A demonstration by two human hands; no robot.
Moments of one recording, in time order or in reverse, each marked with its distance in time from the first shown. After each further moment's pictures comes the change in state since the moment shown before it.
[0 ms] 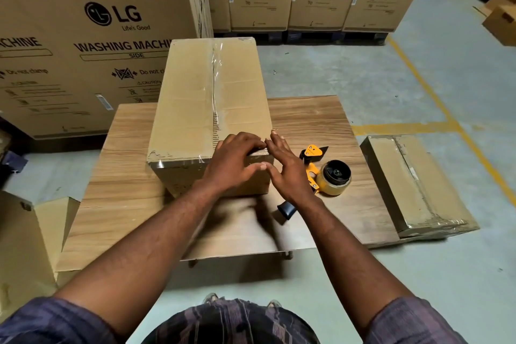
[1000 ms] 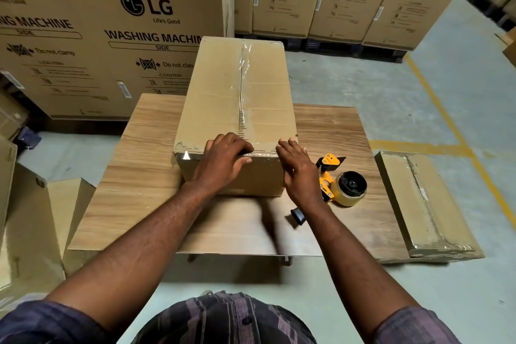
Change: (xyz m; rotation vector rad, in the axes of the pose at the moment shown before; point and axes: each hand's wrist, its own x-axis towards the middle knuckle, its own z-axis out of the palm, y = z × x) left_hand -0.040 -0.039 -0.032 0.048 0.153 -0.116; right_hand 0.008 -0.015 0.018 -0.202 0.062 -0.084
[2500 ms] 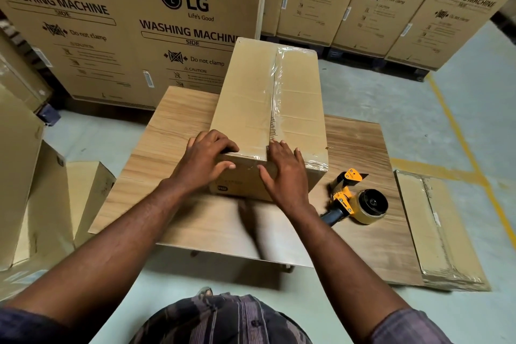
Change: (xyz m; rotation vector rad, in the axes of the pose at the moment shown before) left_hand -0.032 -0.077 -0.058 -0.003 -0.004 -0.089; right_hand 0.023 -0.077 0.053 -0.218 -0.080 -0.076
